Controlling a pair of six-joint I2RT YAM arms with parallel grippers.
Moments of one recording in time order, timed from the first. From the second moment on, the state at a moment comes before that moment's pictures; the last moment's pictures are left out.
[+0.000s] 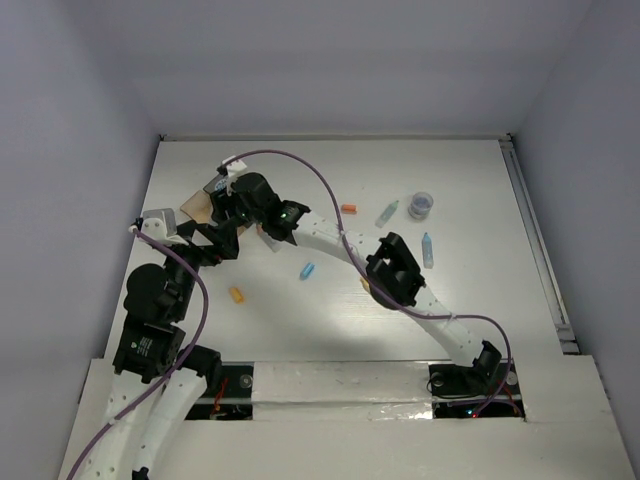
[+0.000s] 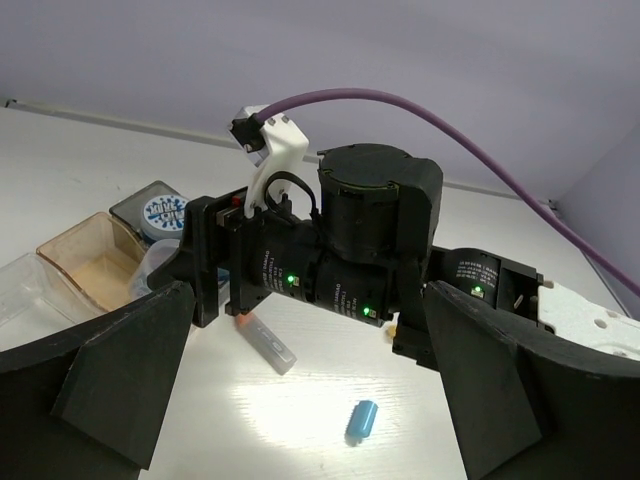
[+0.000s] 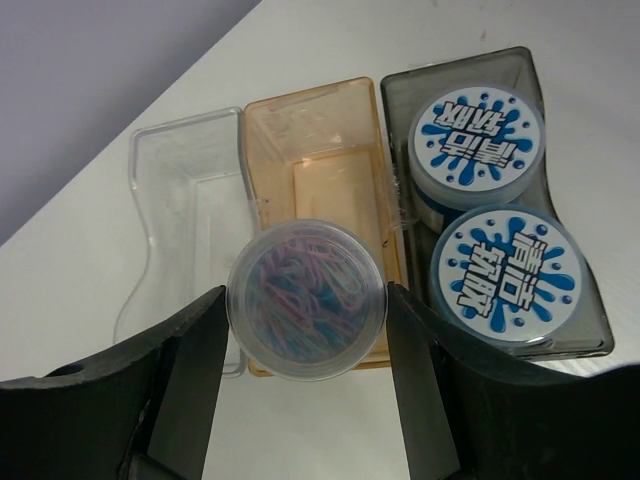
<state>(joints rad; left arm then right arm) -0.29 0.40 0.70 -0.25 -0.14 -0.33 0.98 2.57 2.38 -0.13 0.02 0.26</state>
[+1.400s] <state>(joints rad) -0.31 0.54 0.70 -0.20 0.02 -0.37 0.48 1.44 1.10 0.10 0.17 0.37</state>
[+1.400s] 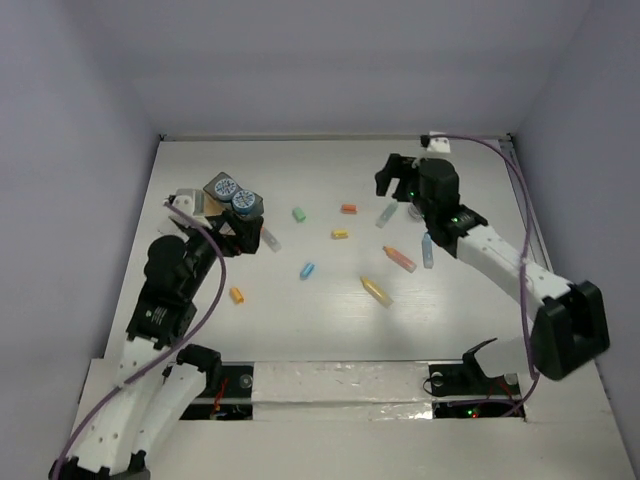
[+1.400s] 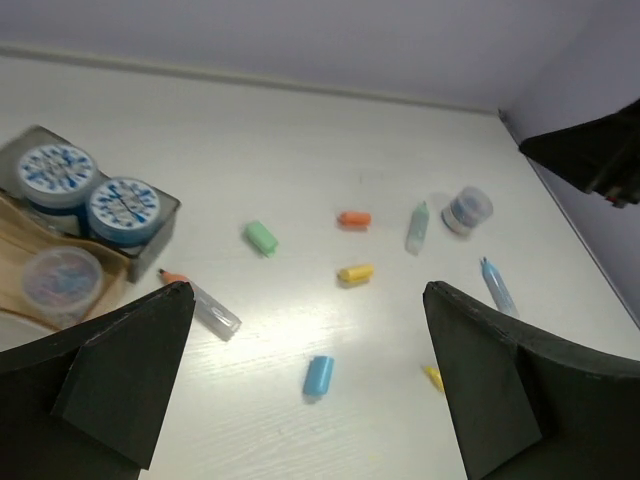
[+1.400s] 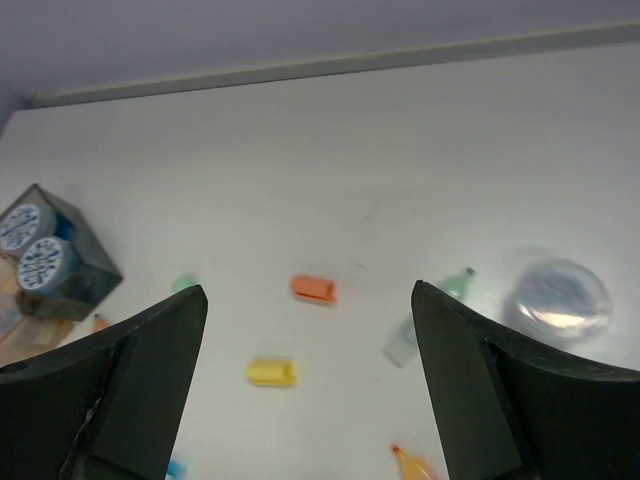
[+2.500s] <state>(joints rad) -0.89 2.42 2.18 -0.22 -0.16 -0.27 0.43 0.49 0.76 -0.23 0.52 0.40</state>
